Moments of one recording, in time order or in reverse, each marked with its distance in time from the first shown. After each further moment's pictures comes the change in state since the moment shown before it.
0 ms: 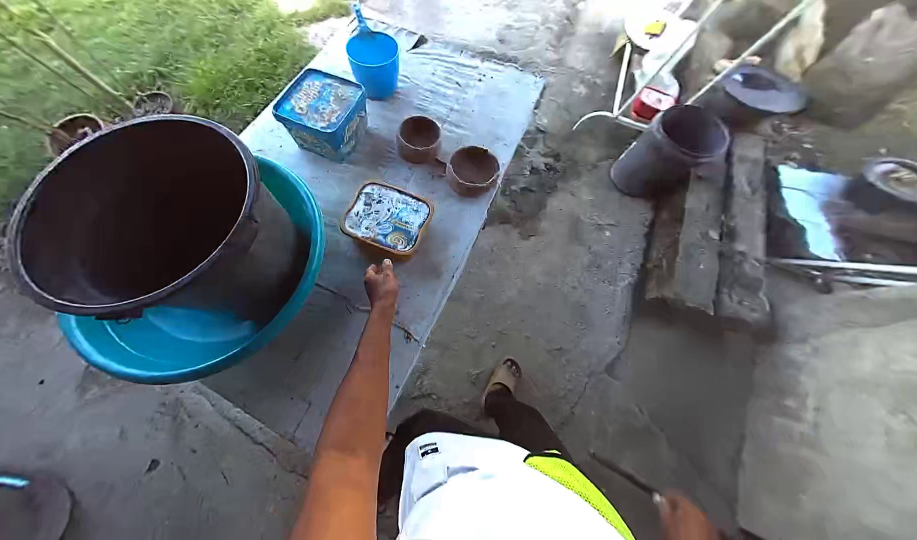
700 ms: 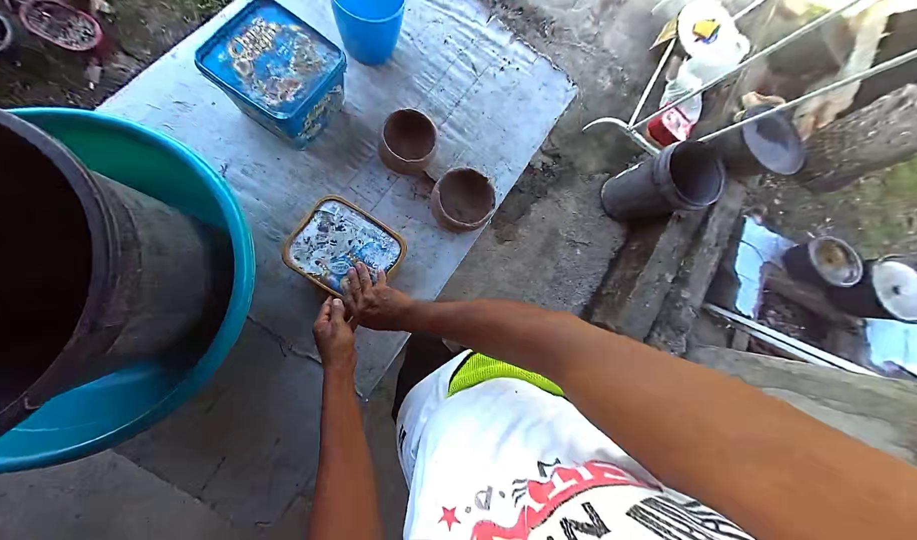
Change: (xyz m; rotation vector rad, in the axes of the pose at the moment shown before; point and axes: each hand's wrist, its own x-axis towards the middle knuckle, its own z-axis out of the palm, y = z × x) left_hand 0.020 0.021 0.044 -0.245 0.233 -0.106; right_hand 0.044 -0.640 -0.012 -1.062 -0.274 -1.516
